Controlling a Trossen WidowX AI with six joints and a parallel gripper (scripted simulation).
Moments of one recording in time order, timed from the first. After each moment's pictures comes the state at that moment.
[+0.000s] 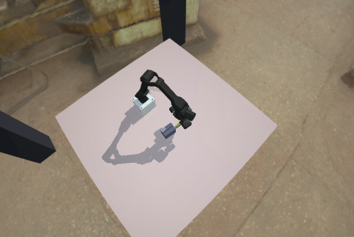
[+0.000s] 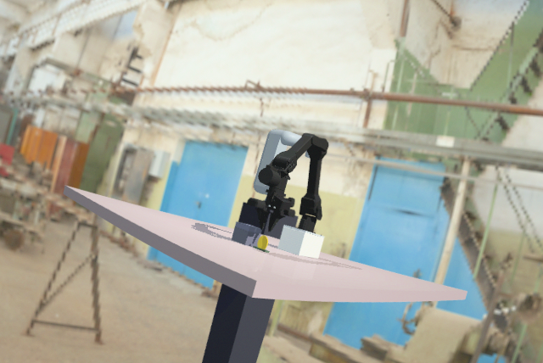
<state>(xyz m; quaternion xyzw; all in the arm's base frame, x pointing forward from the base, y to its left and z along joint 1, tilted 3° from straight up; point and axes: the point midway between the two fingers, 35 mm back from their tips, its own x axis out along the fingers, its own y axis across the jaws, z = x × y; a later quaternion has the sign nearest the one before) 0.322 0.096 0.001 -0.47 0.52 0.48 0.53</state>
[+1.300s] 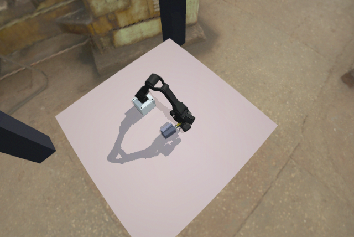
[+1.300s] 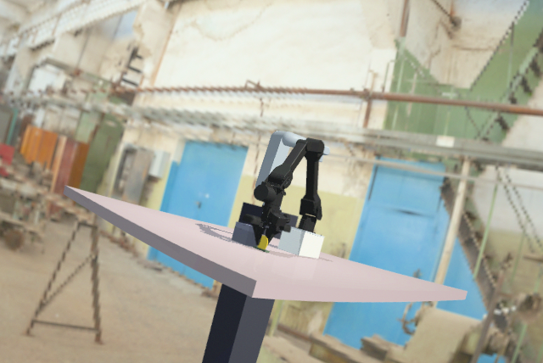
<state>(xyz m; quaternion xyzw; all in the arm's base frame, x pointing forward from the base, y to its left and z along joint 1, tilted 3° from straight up) 0.321 0.097 -0.058 -0.47 0.52 0.48 0.53</state>
